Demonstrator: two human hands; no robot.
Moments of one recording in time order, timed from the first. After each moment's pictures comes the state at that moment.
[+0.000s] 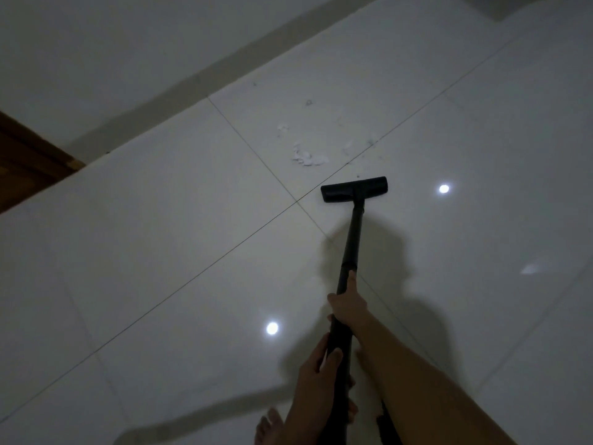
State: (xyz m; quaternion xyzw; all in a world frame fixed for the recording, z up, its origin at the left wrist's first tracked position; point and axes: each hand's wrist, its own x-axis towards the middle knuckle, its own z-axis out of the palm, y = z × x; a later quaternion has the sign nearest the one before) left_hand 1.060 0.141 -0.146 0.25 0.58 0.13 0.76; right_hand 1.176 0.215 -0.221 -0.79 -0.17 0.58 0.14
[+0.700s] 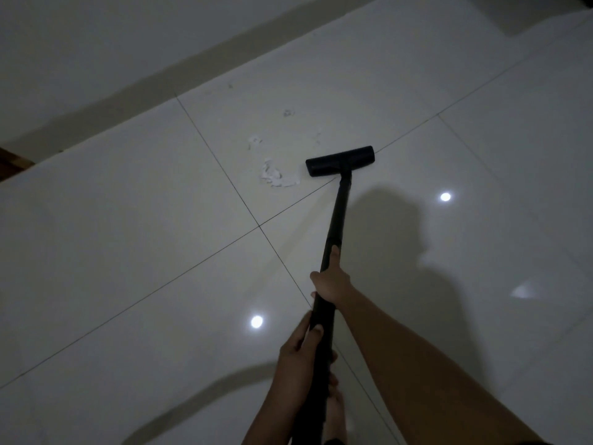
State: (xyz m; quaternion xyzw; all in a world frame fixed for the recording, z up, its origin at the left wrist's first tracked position) left_hand 1.237 0.270 -0.168 0.24 0.61 0.20 0.73; right_hand 1.337 0.361 -0.246 -0.77 -0.22 0.59 0.08
